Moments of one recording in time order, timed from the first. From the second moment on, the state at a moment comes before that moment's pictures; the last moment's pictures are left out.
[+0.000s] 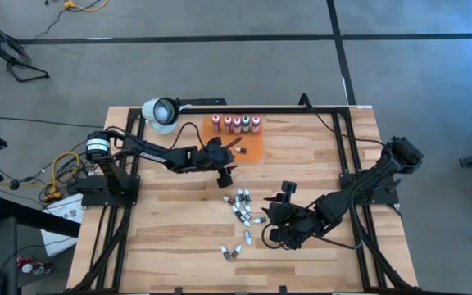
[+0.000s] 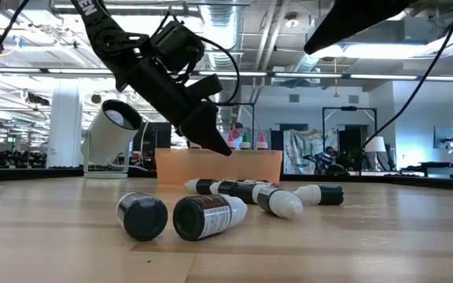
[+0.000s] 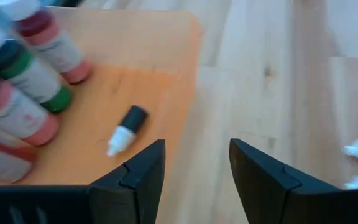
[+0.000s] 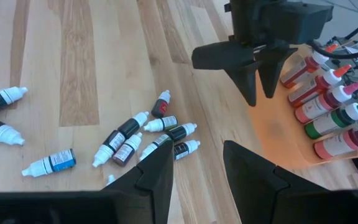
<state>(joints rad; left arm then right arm) 0.16 1.75 0.82 0.32 -0.18 0.06 0.59 1.59 1.14 -0.57 0.78 0.38</state>
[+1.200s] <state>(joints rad) 0.00 1.75 0.81 0.03 0.14 0.24 0.59 1.59 1.14 -0.58 0.78 0.39</state>
